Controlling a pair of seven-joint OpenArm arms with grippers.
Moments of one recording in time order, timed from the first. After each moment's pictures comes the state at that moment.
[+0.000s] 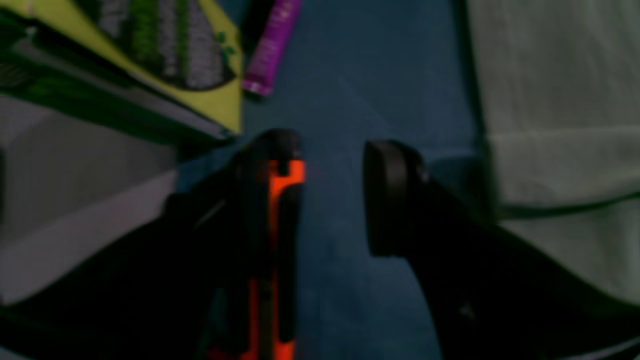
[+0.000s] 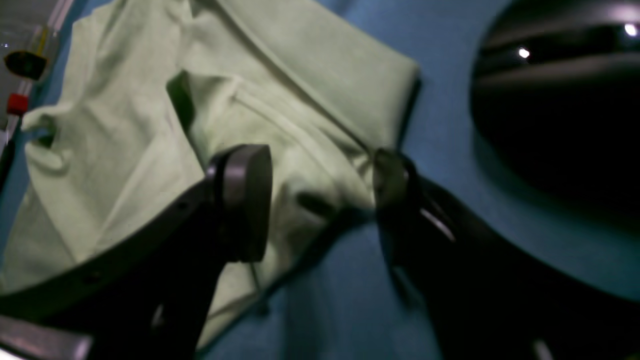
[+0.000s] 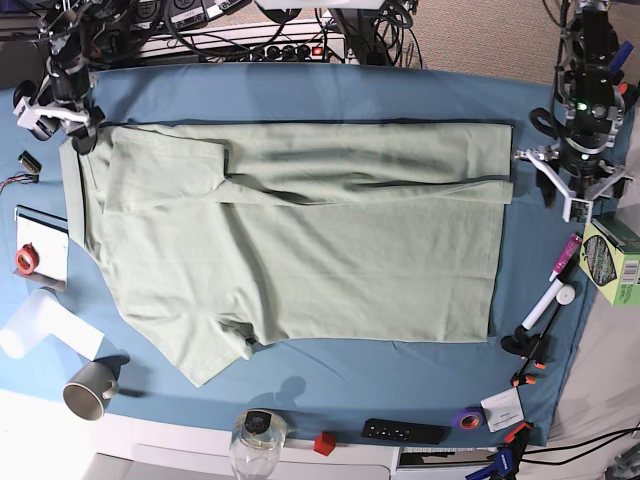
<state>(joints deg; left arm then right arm) 19.6 -23.3 -11.8 104.1 -8.4 -5.1 34.6 -17.0 4.1 58.3 90.4 44.5 20.0 -42.2</state>
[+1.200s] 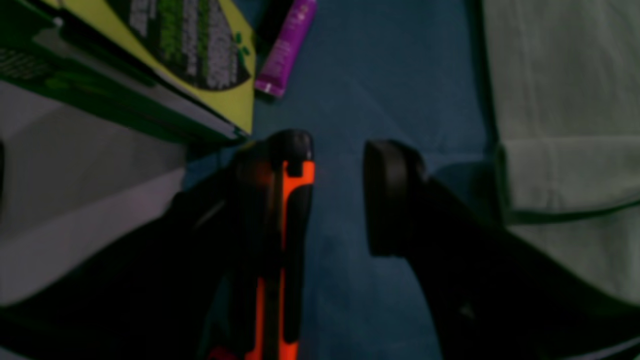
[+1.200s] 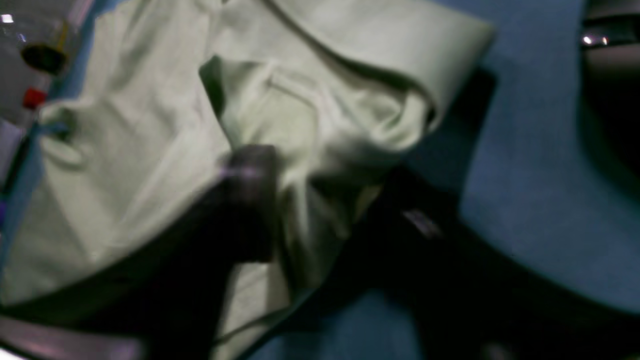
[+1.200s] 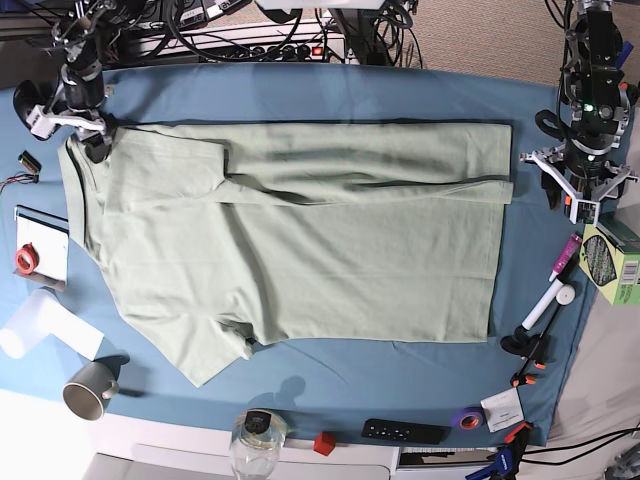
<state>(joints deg) 19.6 -23.3 -12.6 104.1 -10.0 -5.5 34.7 -15.0 1.6 54.4 90.4 40.7 20.3 -38.8</state>
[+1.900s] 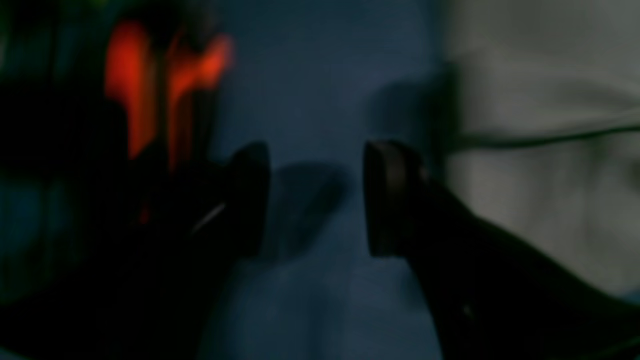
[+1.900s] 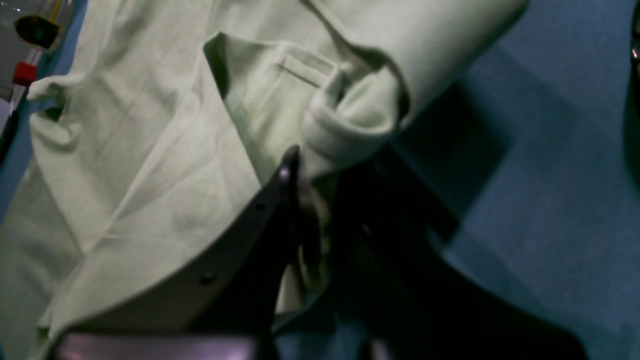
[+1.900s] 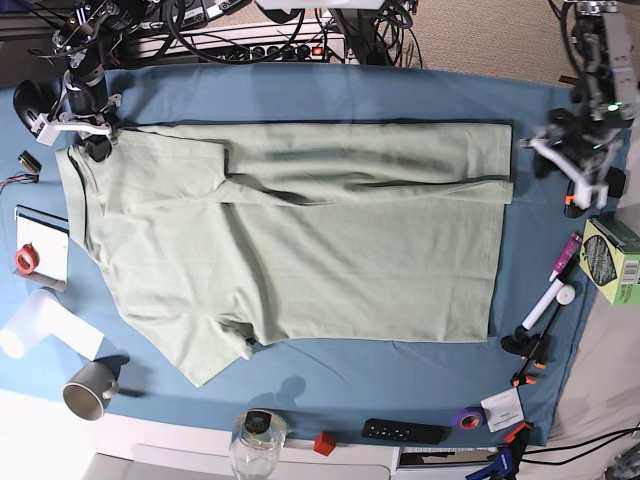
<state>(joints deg) 19.9 -23.2 -21.7 94.8 -37.2 -14.4 47.5 -14.1 1.7 54.0 90.4 38.6 22.5 -39.5</state>
